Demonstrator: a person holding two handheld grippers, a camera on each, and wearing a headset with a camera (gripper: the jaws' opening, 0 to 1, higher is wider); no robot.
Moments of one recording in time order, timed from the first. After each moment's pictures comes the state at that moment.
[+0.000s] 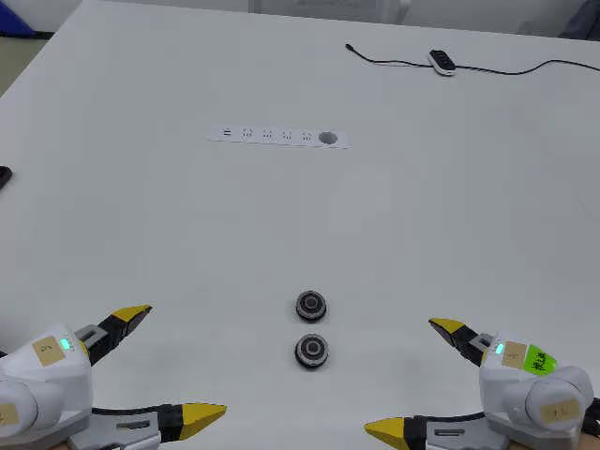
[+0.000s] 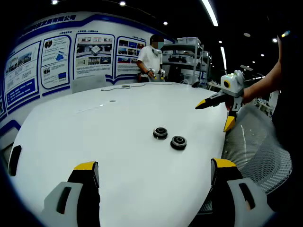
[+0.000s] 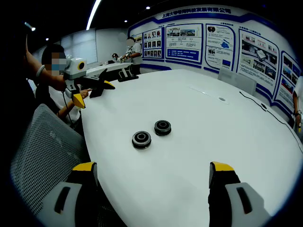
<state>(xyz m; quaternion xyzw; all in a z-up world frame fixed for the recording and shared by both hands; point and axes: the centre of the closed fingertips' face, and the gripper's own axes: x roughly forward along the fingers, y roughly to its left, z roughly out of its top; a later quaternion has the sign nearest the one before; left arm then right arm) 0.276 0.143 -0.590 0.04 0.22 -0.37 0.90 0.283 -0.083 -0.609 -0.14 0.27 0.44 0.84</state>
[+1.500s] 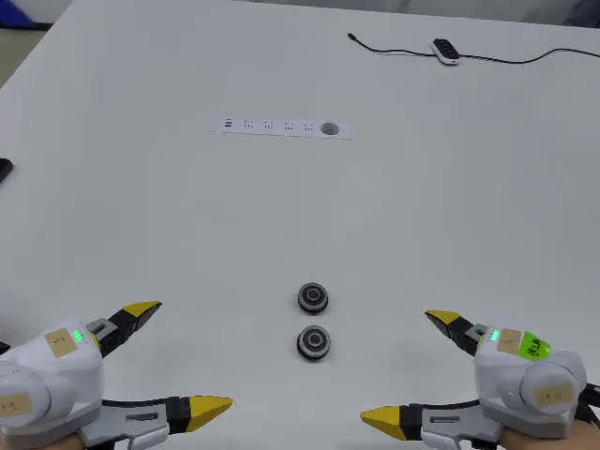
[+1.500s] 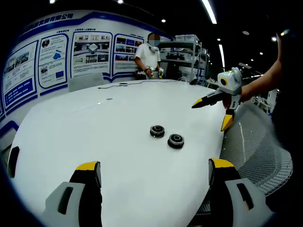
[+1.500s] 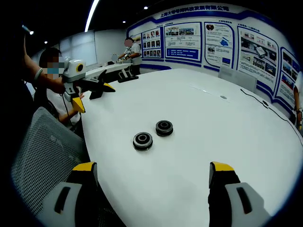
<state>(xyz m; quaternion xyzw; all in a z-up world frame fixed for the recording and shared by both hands) 0.276 0.134 -0.595 0.04 0.23 -0.38 0.90 0.286 -0.076 -0.613 -0.13 0.28 0.44 0.84</state>
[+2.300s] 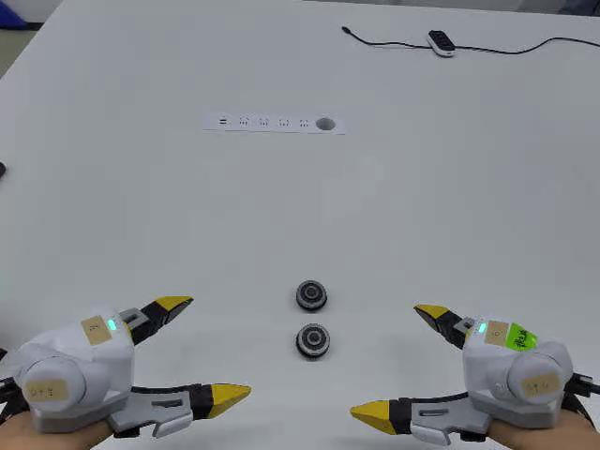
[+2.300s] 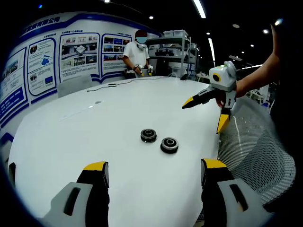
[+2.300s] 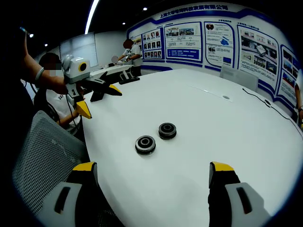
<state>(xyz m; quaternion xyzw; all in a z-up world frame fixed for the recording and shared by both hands) 0.285 0.107 -0.596 0.08 0.23 -0.42 0.87 0.288 -0.065 -0.614 -0.12 0.28 0.45 0.84</state>
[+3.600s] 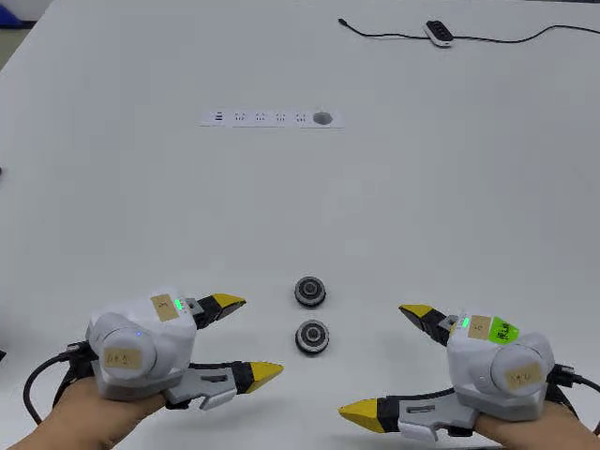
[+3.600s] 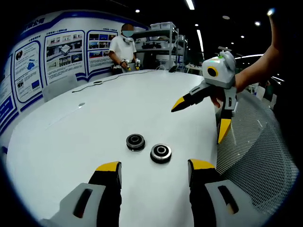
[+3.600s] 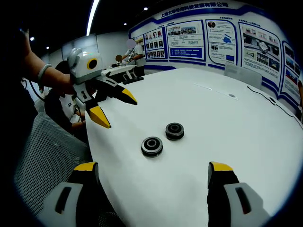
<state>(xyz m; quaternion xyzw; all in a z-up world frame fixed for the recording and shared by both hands) 0.298 0.060 -0.606 0.11 0.25 -0.46 0.84 0.284 -0.050 -0.620 -0.11 0.29 0.47 0.83</state>
